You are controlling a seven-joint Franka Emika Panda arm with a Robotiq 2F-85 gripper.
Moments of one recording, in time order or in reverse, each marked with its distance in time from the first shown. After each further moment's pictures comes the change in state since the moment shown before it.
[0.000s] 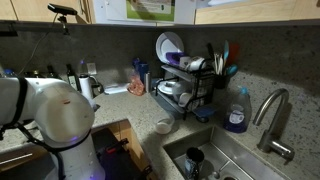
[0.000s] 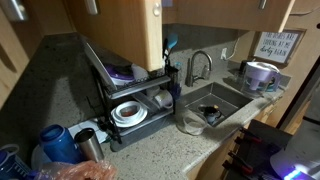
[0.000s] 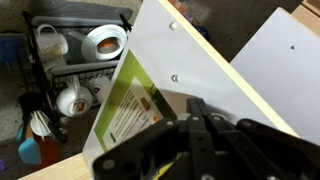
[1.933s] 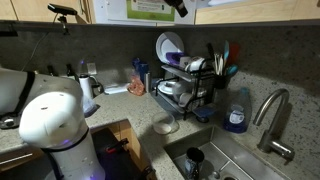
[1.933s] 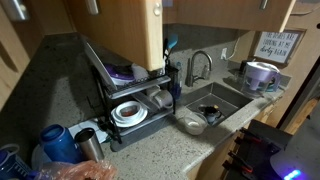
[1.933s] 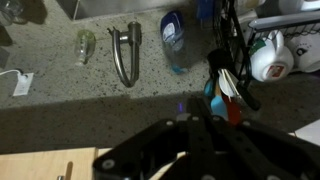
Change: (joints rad) arm -0.363 0.104 0.052 -0.227 -0.574 0.334 0.048
